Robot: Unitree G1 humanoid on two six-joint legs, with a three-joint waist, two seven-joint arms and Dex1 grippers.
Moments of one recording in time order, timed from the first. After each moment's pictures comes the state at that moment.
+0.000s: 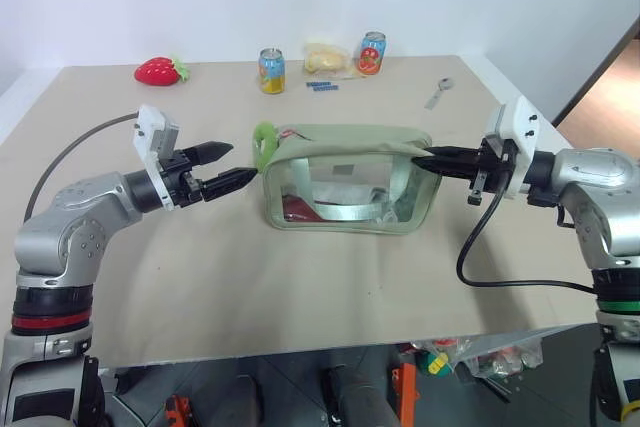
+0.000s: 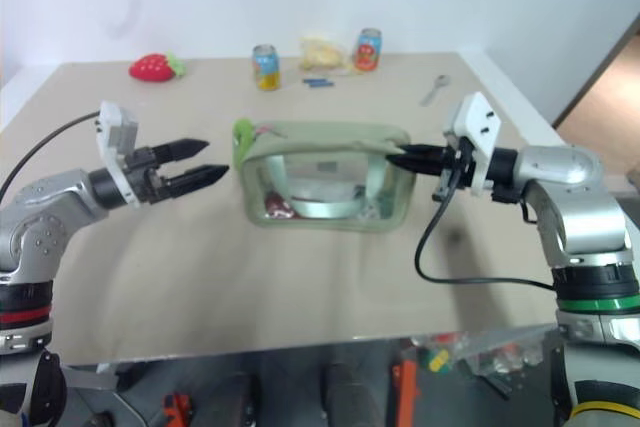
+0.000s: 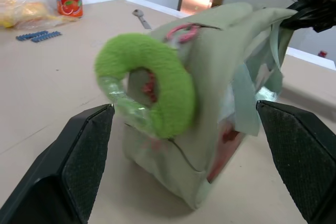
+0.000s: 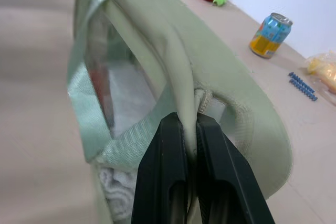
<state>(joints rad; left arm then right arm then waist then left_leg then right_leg) -0.53 0.63 0.20 -0.09 -0.67 0.70 -0.87 -0.64 -0.85 -0.03 0.10 0.40 0.26 1.14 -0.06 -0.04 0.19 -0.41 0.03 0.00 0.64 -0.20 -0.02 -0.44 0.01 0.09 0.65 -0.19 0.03</state>
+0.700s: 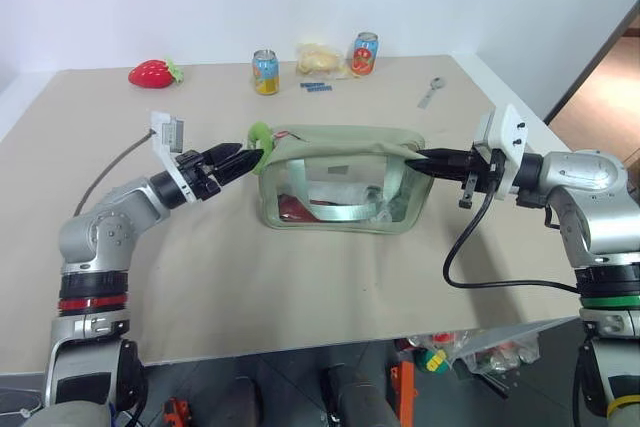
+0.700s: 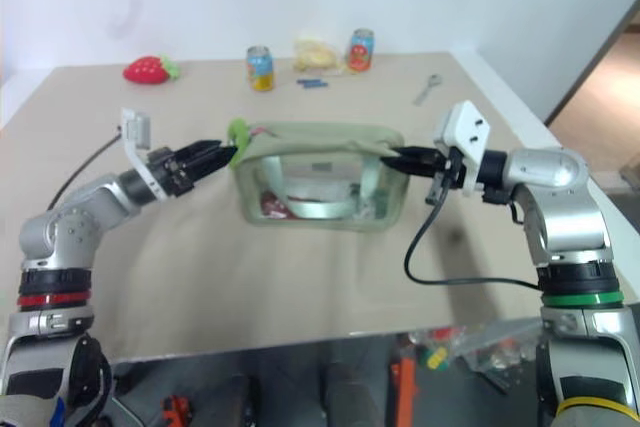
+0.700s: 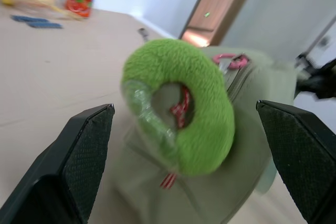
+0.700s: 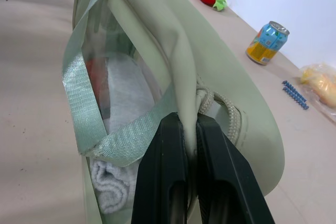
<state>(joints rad) -0.64 0.44 0.24 0.17 -0.77 0.75 -0.80 -0.65 -0.81 -0.02 0.13 0.35 0.16 1.16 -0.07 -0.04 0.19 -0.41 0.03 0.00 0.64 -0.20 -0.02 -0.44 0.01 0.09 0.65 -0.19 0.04</state>
